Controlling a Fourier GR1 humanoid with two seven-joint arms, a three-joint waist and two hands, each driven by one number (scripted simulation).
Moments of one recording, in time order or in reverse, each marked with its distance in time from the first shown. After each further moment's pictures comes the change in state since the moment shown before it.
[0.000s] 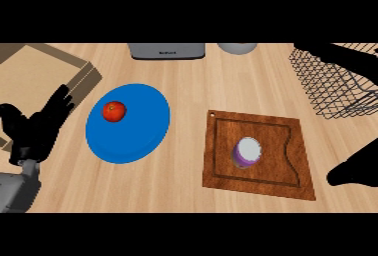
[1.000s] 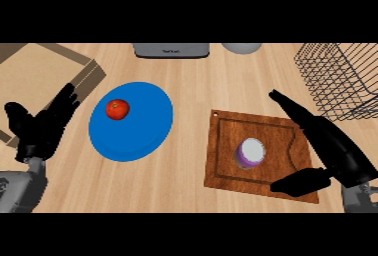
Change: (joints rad) left arm -0.011 -0.072 0.058 -0.002 -0.075 -0.058 0.020; right arm 0.483 0.305 0.091 0.029 0.612 -0.241 -0.537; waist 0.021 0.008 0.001
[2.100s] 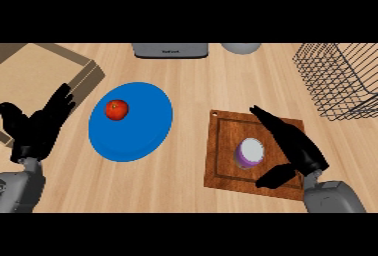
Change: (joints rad) left arm 0.006 -0.072 0.126 -0.003 -0.105 -0.098 0.026; right arm 0.017 0.128 0.020 0.324 0.234 -0.021 -0.217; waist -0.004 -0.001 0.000
